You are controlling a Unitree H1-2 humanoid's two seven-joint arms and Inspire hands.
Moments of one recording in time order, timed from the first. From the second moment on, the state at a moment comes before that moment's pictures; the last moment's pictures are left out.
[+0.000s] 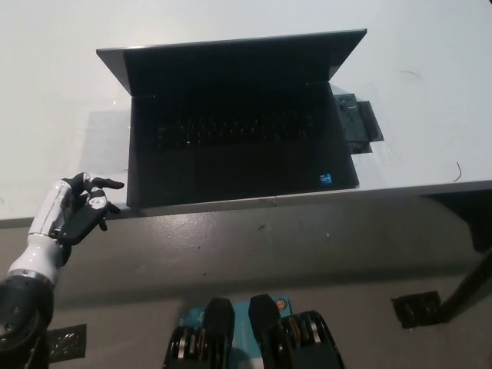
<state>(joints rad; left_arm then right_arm) -0.28 0.25 0.12 -0.09 -0.05 0.32 -0.06 0.06 -0.51 -0.21 -0.41 0.01 0.41 0.11</state>
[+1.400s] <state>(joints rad) -0.29 0.25 0.07 -0.09 -0.05 0.36 -0.07 -0.89 -0.45 0.27 -0.05 -0.15 0.37 0.29</state>
